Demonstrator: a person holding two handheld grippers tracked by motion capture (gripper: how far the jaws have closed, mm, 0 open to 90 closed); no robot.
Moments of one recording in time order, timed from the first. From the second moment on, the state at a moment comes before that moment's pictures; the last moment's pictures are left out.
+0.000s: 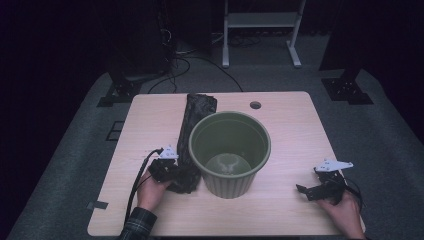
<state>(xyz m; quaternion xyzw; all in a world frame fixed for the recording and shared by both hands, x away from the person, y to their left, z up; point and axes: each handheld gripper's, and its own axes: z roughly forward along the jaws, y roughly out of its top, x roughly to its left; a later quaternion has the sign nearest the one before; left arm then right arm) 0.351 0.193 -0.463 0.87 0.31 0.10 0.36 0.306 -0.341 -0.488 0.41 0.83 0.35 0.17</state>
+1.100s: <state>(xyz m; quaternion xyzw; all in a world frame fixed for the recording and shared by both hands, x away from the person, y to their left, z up) 0.350 0.200 -0.436 0.83 0.38 0.15 0.38 0.306 -0.341 -0.489 0.41 0.82 0.35 0.17</state>
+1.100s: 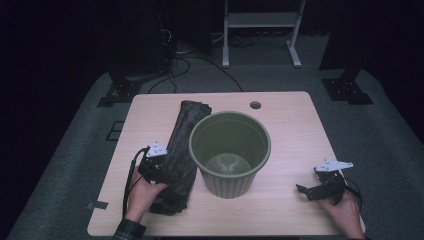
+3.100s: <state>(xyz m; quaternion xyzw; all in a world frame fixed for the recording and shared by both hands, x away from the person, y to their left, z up) 0.375 0.200 -0.455 0.86 0.29 0.13 0.40 0.307 -0.341 -0.488 0.41 0.83 0.35 0.17</state>
